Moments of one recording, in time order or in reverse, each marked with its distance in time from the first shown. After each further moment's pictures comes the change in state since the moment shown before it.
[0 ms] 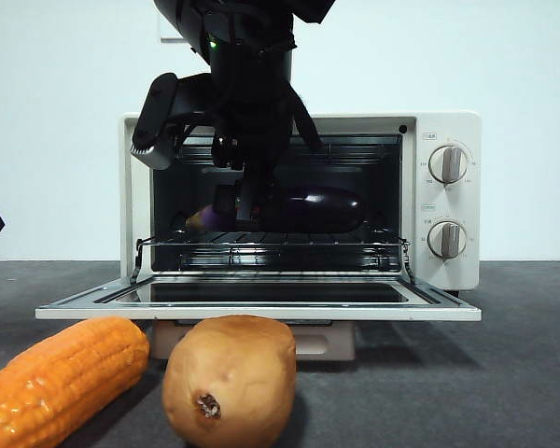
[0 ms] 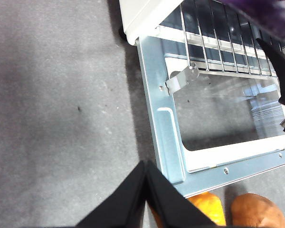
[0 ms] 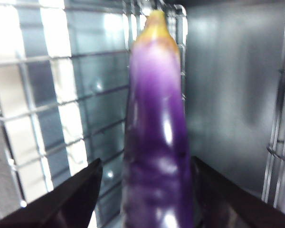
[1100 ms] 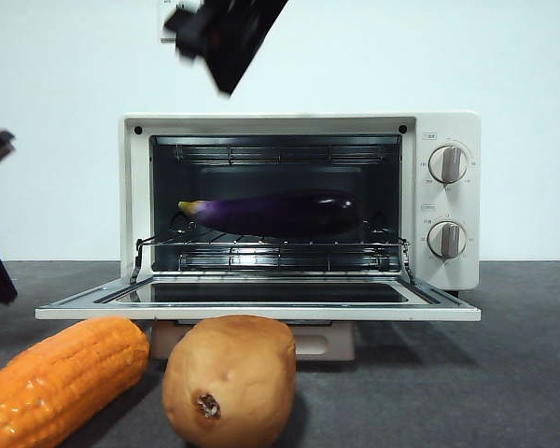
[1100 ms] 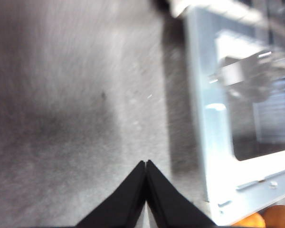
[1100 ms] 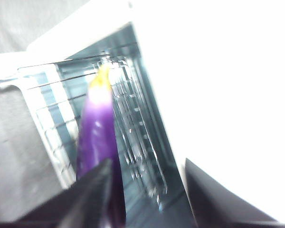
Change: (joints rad) left arm -0.008 0.276 0.000 0.127 0.000 -0.026; right arm 0.187 -0.311 0.001 -0.238 0.050 0.319
